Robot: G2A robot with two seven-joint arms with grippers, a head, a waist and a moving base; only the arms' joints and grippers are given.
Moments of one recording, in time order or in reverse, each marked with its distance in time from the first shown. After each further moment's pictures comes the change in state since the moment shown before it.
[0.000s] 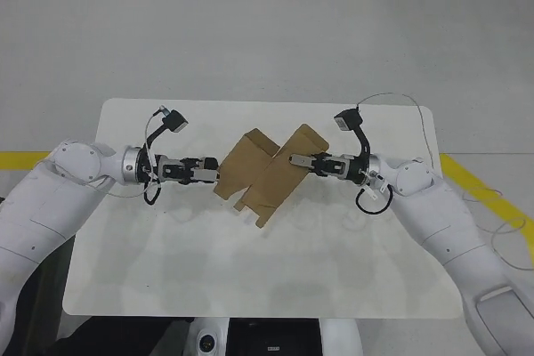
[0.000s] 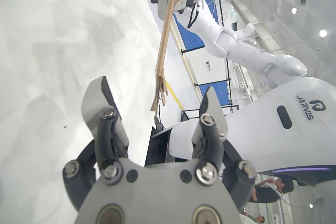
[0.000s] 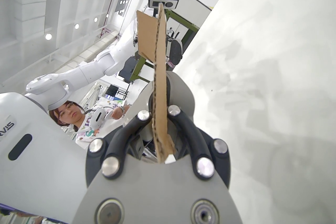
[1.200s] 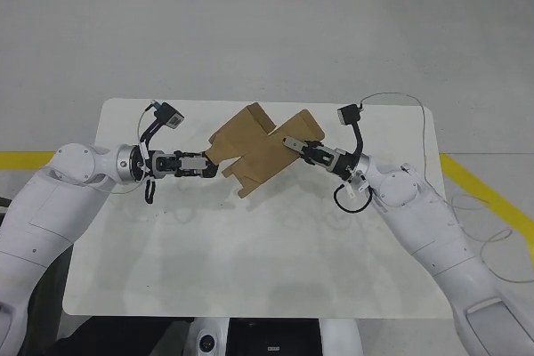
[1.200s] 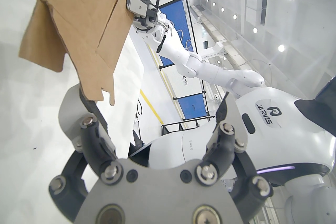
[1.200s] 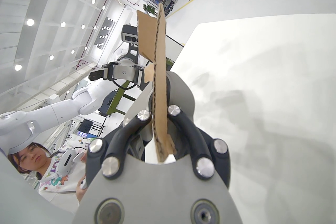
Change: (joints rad) left arm 0.091 -0.040 -0.156 -0.016 -0.120 0.083 -0.083; right arm -0.092 -0.040 0.075 -0.112 -0.308 0.098 -0.354
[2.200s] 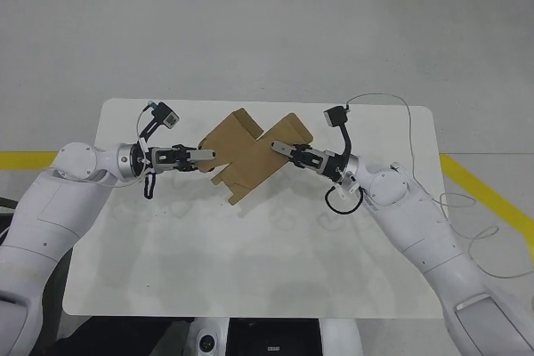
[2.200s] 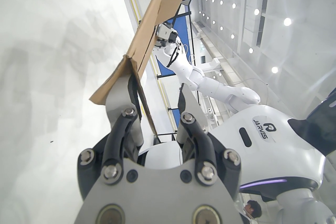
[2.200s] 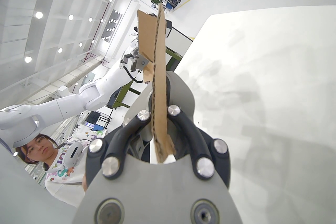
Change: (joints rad) left arm -0.010 -0.071 -0.034 0.151 0.031 0.071 -0.027; right arm 0.016 -0.050 -0.009 0.037 0.010 -0.023 0.047
